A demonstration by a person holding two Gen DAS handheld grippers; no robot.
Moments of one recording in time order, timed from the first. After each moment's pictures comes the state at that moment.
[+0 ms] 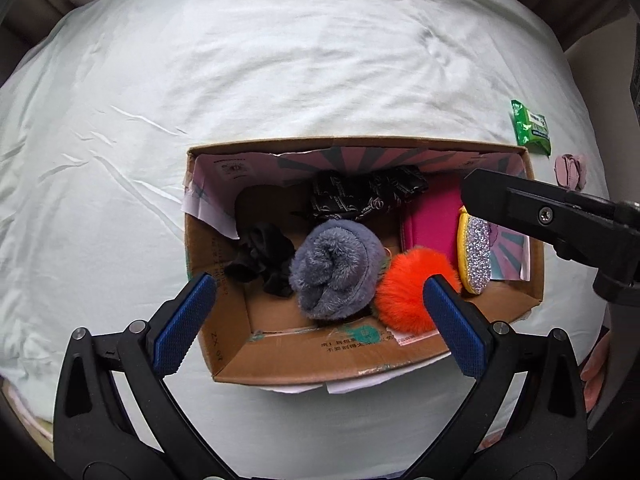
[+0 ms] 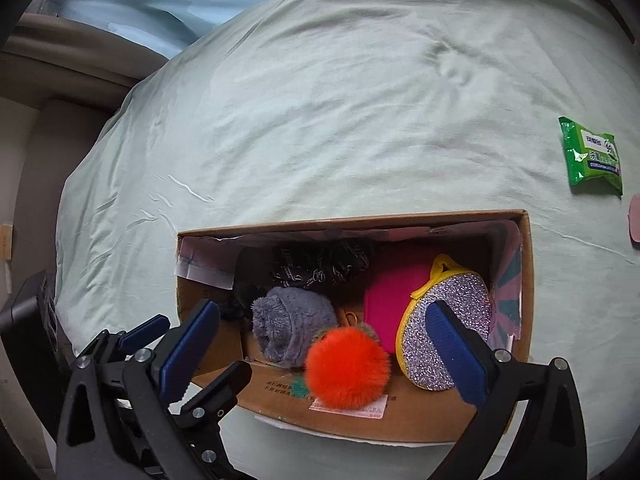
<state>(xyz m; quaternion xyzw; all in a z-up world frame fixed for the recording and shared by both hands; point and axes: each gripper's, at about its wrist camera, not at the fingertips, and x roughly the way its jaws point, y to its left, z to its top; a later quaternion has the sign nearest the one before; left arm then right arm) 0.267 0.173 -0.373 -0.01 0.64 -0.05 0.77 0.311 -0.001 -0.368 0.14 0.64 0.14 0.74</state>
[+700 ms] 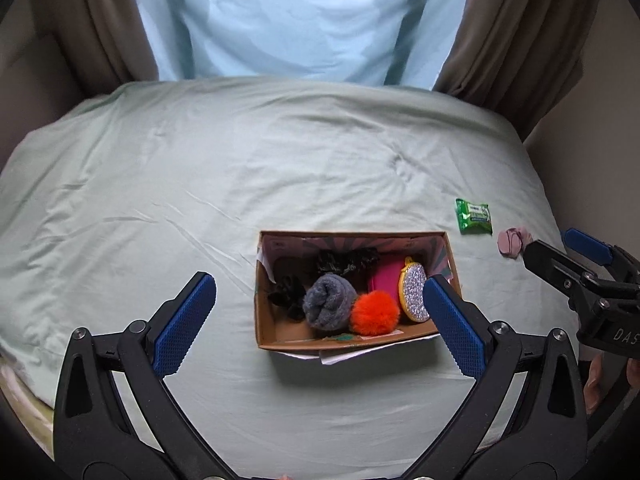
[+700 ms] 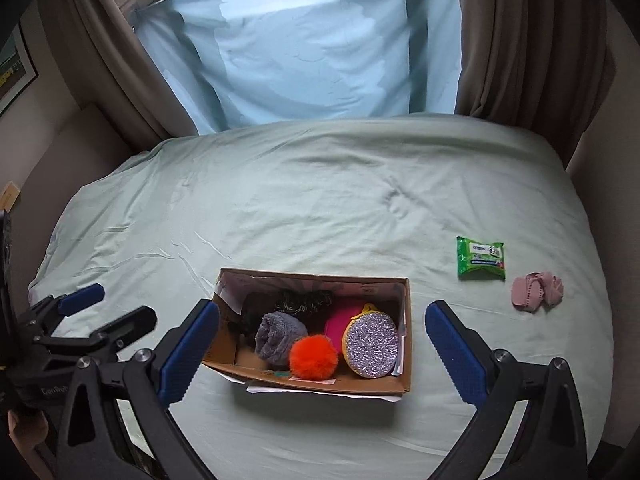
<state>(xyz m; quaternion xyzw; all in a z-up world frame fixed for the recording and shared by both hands) 0.174 0.199 -0.180 -0.04 0.47 -0.03 0.88 0.196 -0.025 -0.188 0.04 0.46 0.10 0.88</state>
